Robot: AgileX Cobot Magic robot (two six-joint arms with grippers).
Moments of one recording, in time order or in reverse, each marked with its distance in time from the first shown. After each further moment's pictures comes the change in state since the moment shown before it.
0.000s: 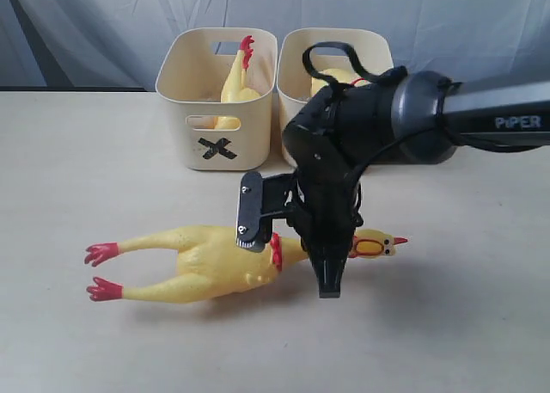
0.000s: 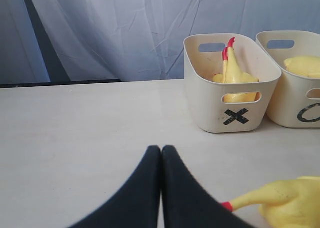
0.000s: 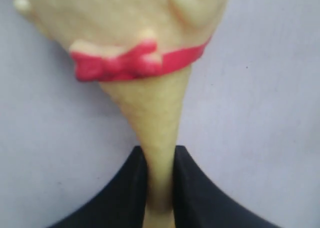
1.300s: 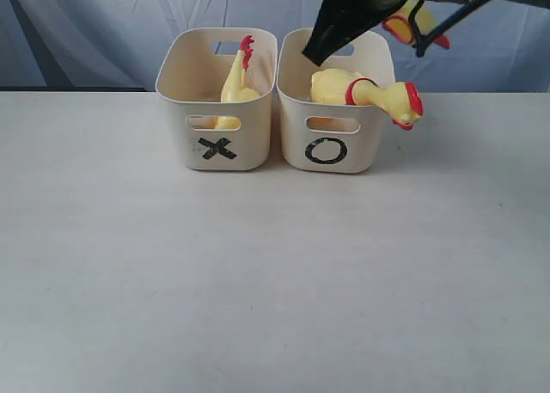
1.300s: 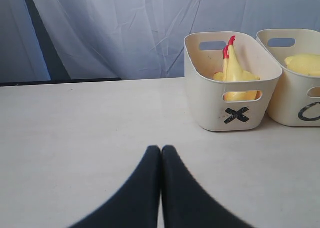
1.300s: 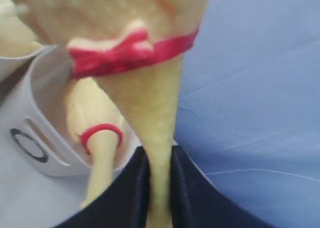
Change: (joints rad) left arm 0.000 0.000 0.000 0.000 0.005 0.000; right arm 0.000 -0.269 -0.246 -0.742 0.054 0.961
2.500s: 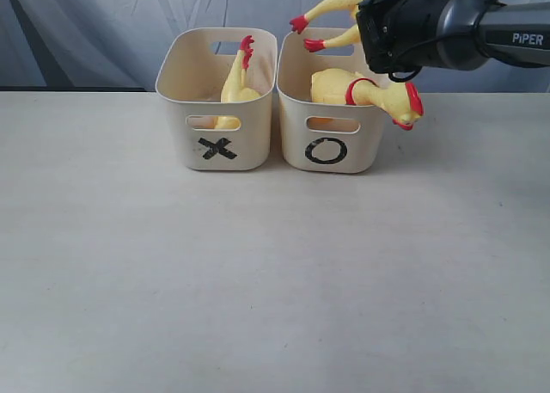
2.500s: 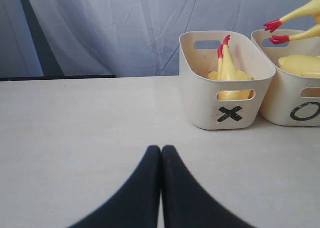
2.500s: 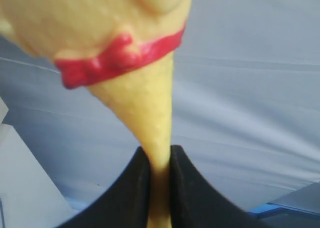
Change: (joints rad) left arm 0.000 0.000 0.000 -0.029 0.000 0.000; right arm -0.301 0.403 -0.100 -0.738 0.222 -0.122
